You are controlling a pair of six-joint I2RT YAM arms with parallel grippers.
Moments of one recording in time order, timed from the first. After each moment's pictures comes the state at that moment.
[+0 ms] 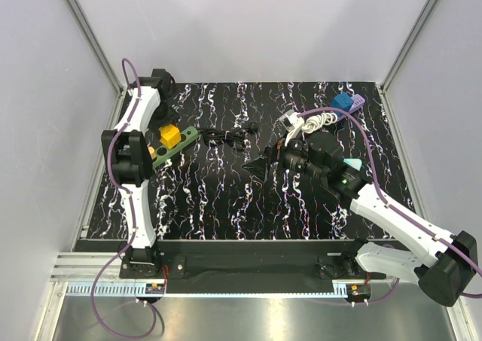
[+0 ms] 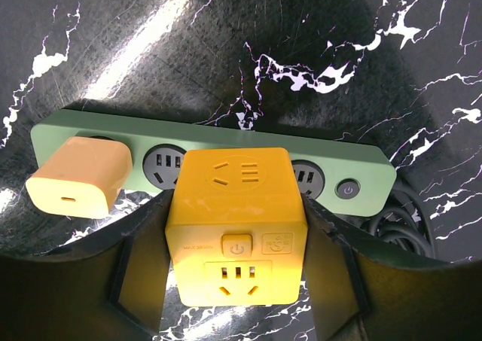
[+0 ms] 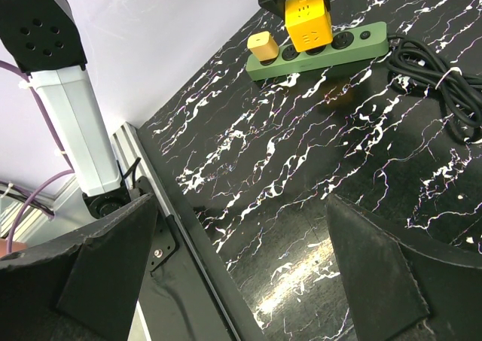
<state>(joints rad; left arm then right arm) -0.04 2.19 2.03 -1.19 -0.28 -0.89 0.72 1.07 0.89 0.02 -0.33 0.45</state>
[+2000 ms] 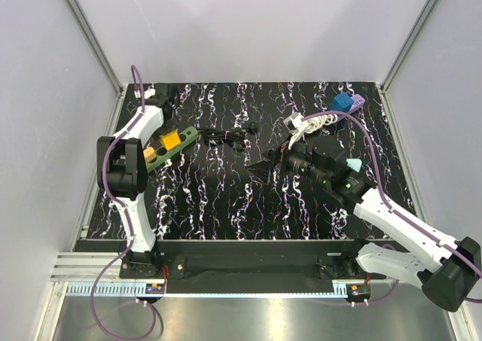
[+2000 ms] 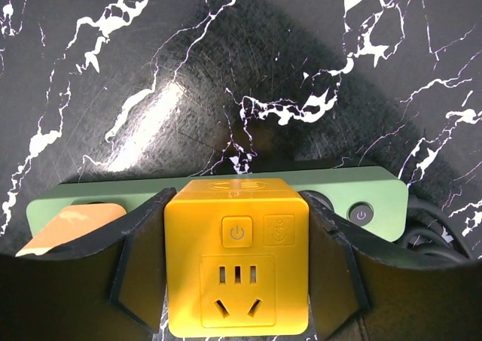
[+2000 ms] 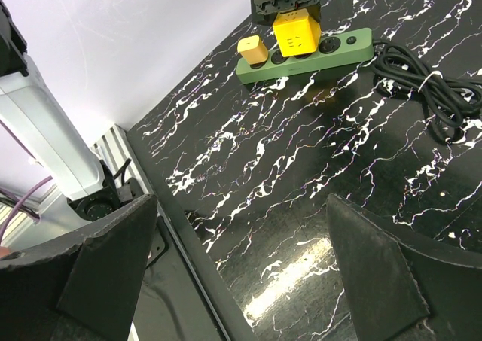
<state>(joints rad) -0.09 2.00 1.58 -0.69 -0.38 -0.69 0.72 1.02 0.86 0.02 -0.30 0.42</state>
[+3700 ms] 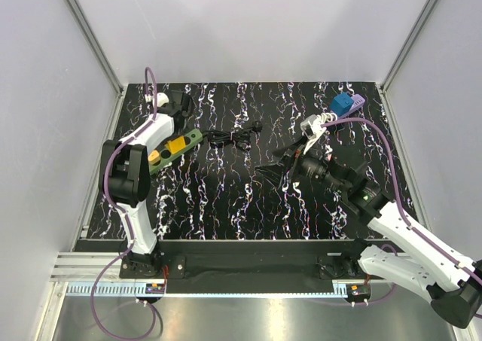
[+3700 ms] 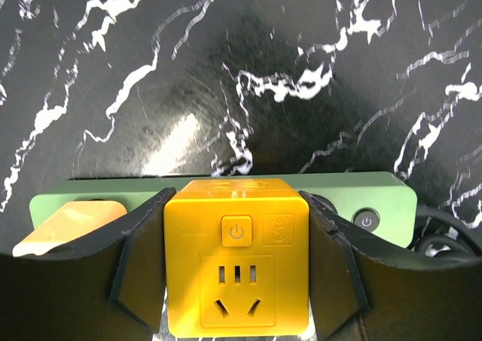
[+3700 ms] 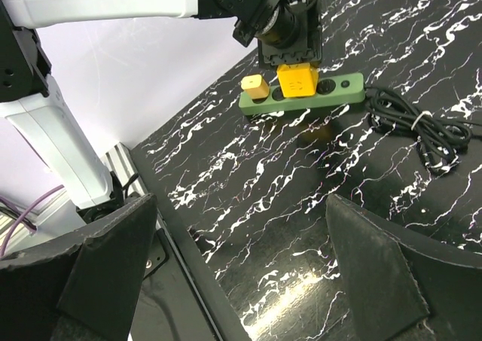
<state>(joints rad) -0.20 1.92 1.43 -0.59 -0.55 -0.73 0.72 0.87 0.83 0.00 -0.27 0.39</state>
